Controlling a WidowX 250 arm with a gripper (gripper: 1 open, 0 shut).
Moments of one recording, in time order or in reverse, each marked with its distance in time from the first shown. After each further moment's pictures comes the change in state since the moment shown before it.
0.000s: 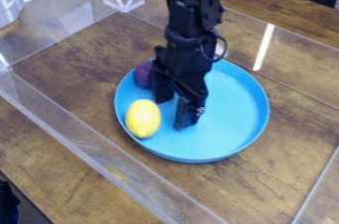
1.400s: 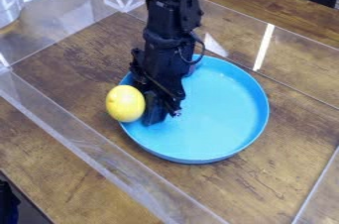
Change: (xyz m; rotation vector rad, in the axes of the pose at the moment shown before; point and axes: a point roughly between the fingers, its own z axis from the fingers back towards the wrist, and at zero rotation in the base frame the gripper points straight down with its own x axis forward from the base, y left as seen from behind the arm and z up) arm -0.023 0.006 -0.001 0.005 0.077 0.019
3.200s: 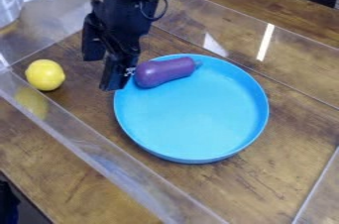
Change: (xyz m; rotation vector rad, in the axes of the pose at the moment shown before) arm -0.044 0.042 0.051 0.153 0.072 0.020
